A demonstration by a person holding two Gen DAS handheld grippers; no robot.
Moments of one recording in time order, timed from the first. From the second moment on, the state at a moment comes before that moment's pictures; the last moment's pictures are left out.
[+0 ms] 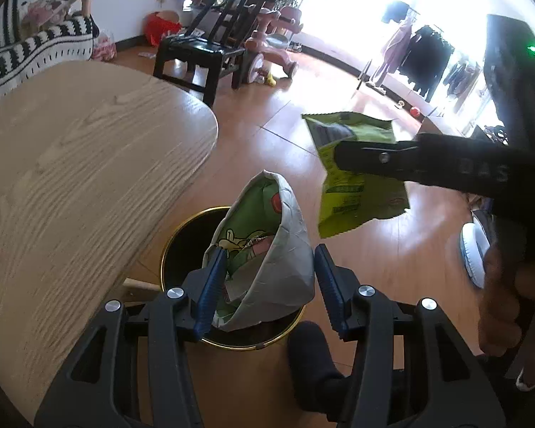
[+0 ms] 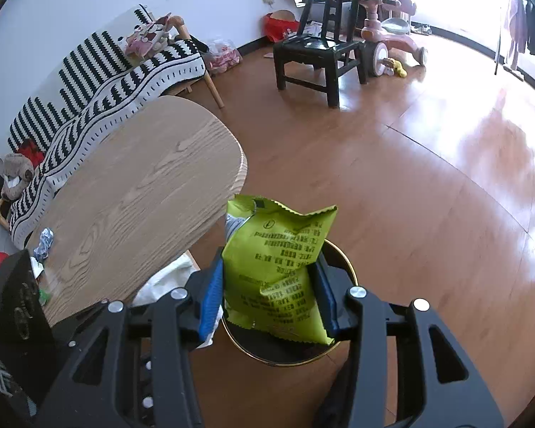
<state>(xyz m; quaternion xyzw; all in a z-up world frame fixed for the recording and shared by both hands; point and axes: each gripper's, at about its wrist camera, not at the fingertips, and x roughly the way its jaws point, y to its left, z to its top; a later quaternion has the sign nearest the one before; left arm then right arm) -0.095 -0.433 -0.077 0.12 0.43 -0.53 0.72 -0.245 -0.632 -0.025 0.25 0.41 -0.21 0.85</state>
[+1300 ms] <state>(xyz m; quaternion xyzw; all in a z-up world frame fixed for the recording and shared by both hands) -0.078 -0.397 -0.047 0.12 0.40 -0.48 0.77 -0.203 -0.587 0.000 0.25 0.39 -0.18 0.87</state>
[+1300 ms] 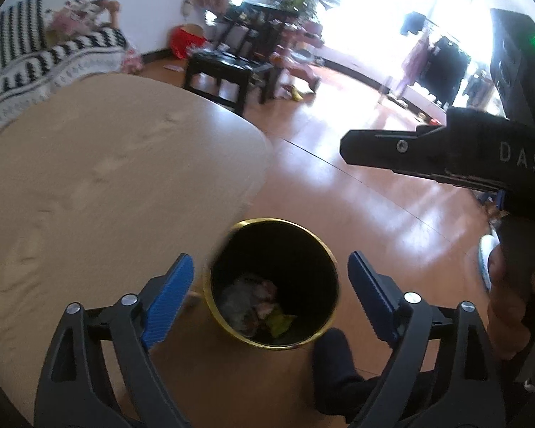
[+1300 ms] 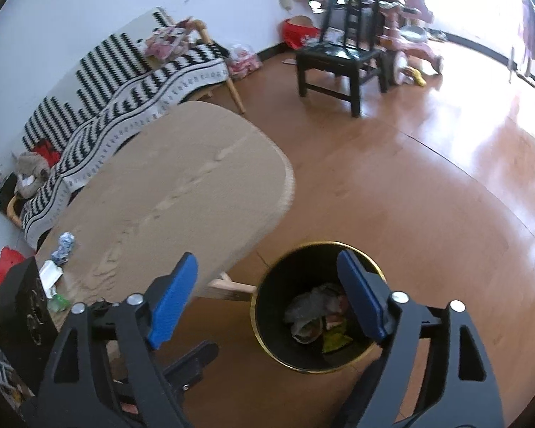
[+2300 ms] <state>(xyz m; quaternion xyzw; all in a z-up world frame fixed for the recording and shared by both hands) 0.105 -0.037 -0.023 0.06 0.41 -0.20 0.89 0.008 -0.257 -0.030 0.11 0.45 0.16 0.87</state>
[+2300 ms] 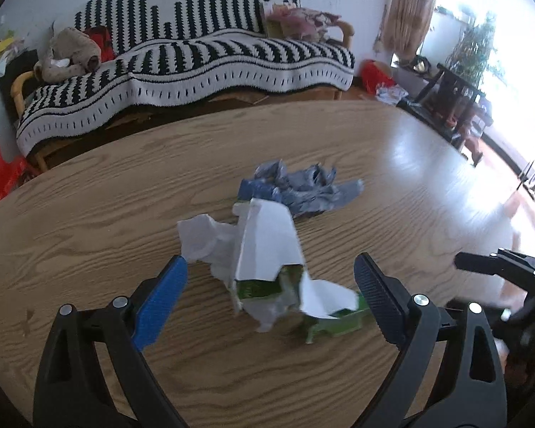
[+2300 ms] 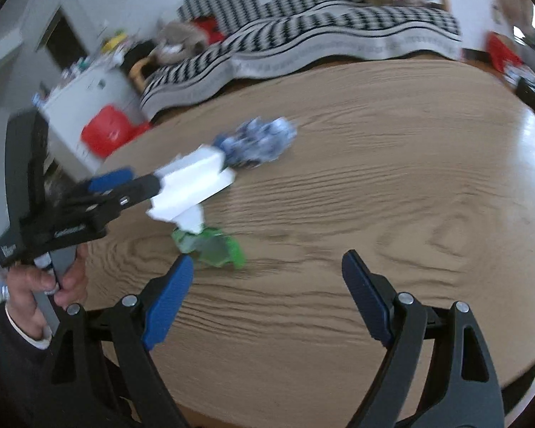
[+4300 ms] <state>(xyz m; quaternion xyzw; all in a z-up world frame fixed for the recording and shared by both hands) 0.003 -0.278 -0.012 0.10 0.38 -0.39 0.83 -0.126 -0.486 0.009 0.18 0.39 -0.08 0.90</state>
